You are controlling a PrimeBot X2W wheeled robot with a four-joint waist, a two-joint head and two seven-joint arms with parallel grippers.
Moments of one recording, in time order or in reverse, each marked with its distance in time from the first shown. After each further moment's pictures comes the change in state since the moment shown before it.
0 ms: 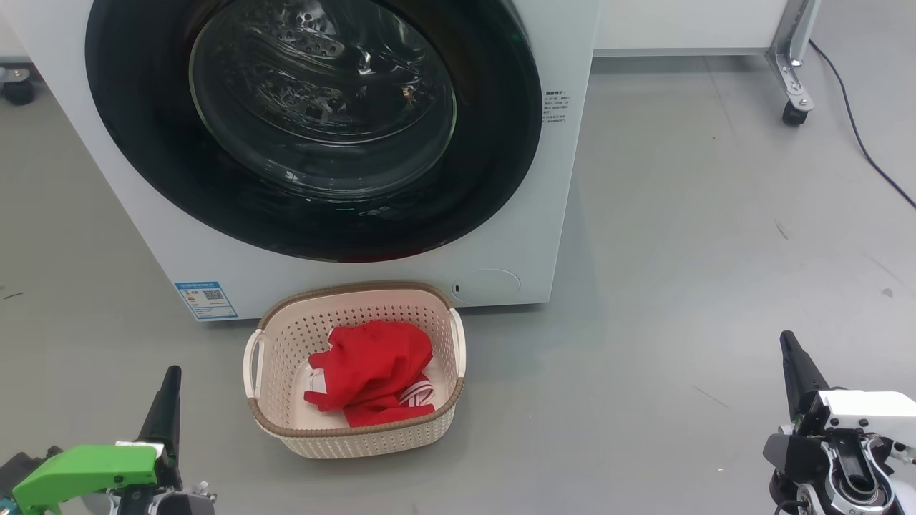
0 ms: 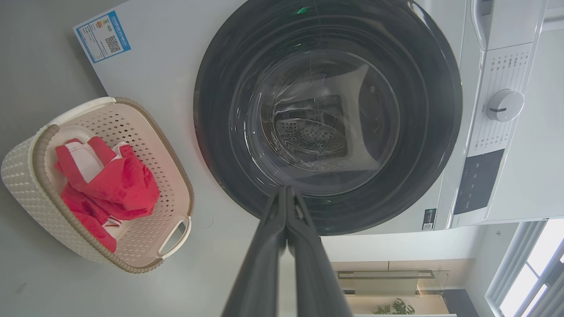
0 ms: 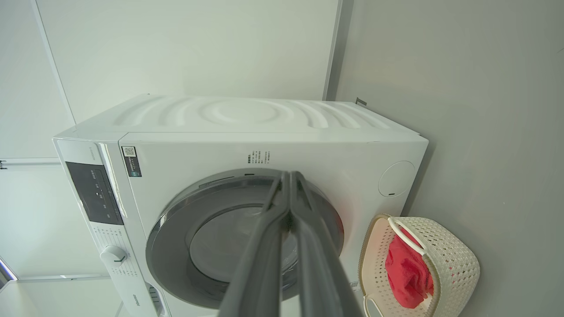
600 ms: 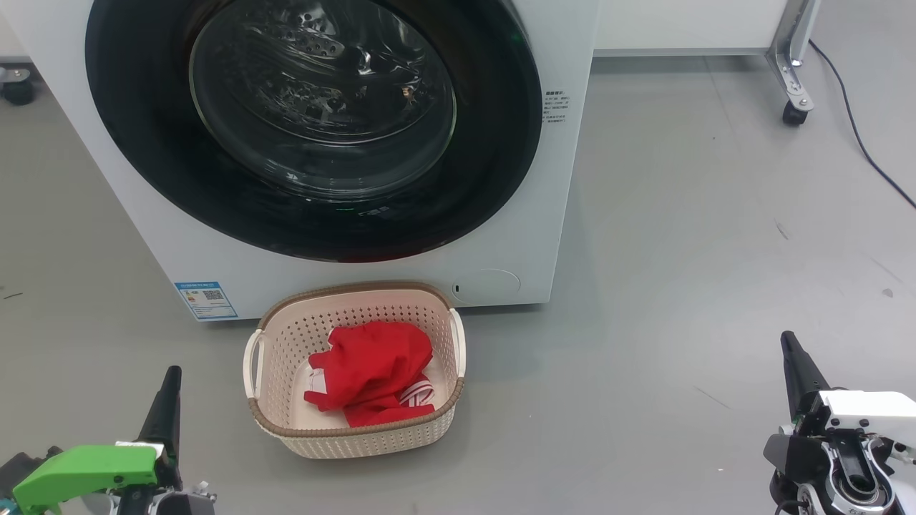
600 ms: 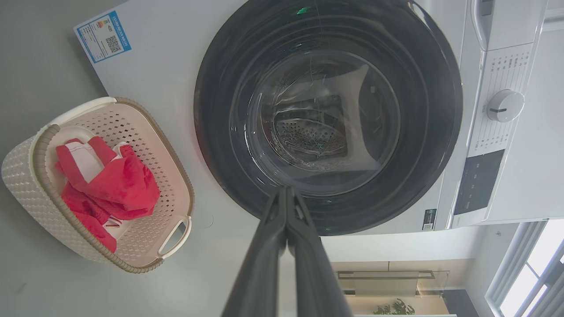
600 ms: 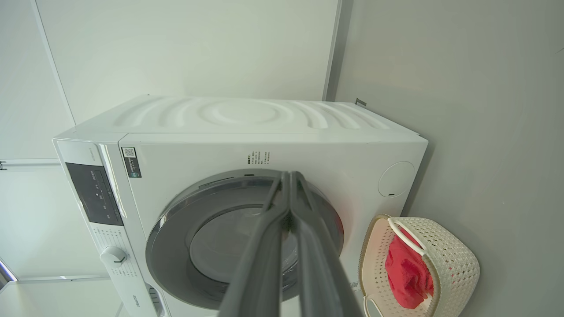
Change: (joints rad) left arm 0.000 0.000 0.001 0.001 0.000 0.000 0.000; right arm 0.000 0.000 -0.002 0.002 0.000 0.000 0.000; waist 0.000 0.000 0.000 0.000
